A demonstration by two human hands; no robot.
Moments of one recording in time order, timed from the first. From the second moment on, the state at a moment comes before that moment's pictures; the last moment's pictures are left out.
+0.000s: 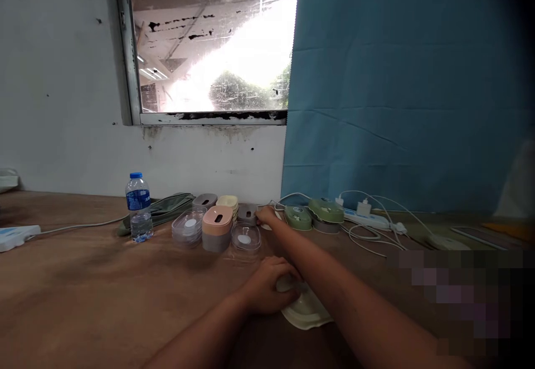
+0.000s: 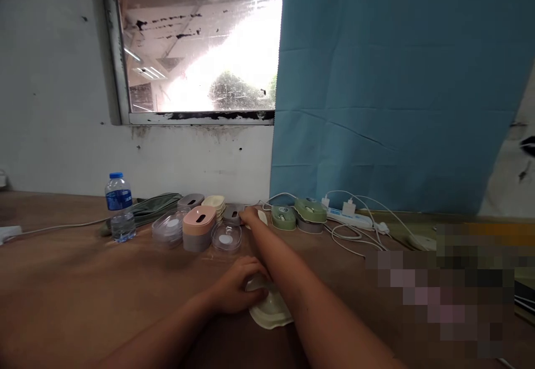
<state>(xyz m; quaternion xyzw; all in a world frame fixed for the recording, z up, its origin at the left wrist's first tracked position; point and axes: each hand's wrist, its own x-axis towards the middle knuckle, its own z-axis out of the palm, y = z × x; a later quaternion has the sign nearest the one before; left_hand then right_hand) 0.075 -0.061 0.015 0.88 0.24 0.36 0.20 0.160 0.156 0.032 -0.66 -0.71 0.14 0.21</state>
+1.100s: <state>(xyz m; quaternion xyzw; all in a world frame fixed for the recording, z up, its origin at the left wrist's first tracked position) 0.066 -0.065 0.020 0.93 0.18 0.24 0.19 0.210 0.092 0.032 -0.52 -0.84 -0.13 0.05</state>
